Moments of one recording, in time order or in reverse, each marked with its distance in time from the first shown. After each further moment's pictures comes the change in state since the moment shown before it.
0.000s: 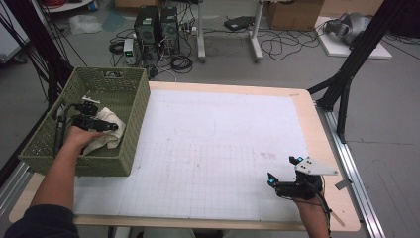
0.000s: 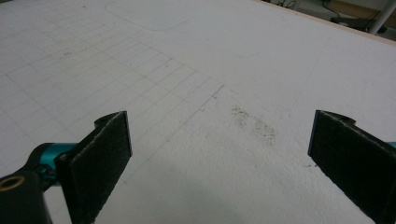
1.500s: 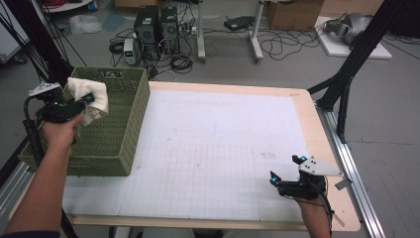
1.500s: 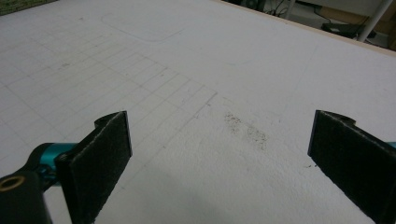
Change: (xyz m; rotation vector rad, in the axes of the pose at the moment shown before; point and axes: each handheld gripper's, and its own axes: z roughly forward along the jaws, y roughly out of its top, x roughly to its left) left arm 0.005 0.006 -0.098 -0.620 -0.120 -0.113; right arm -0.001 0.003 -0.007 -0.030 -0.018 0.012
